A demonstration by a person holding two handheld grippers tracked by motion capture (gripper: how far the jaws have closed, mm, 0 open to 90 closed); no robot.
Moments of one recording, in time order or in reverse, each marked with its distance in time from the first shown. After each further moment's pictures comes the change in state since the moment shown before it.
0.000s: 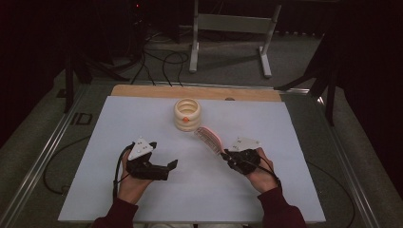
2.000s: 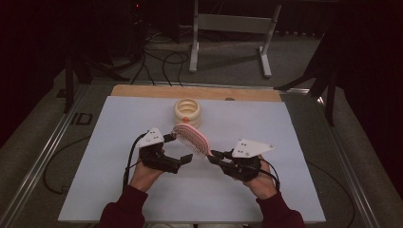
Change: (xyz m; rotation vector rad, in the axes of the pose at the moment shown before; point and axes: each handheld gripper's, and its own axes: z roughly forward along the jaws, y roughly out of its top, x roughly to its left) left arm -0.004 0.033 0.025 -0.120 -0.280 0.033; right arm 0.029 0.032 -0.049 -0.328 0.264 -0.003
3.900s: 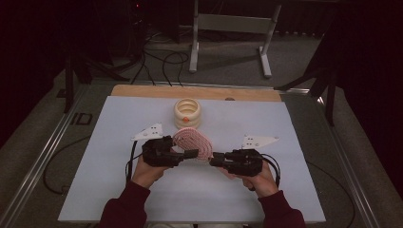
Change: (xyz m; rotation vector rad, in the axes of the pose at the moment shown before) left arm -0.003 0.018 -0.002 -0.066 -0.249 -0.041; right arm -0.030 -0.024 0.005 -0.052 0.233 0.228
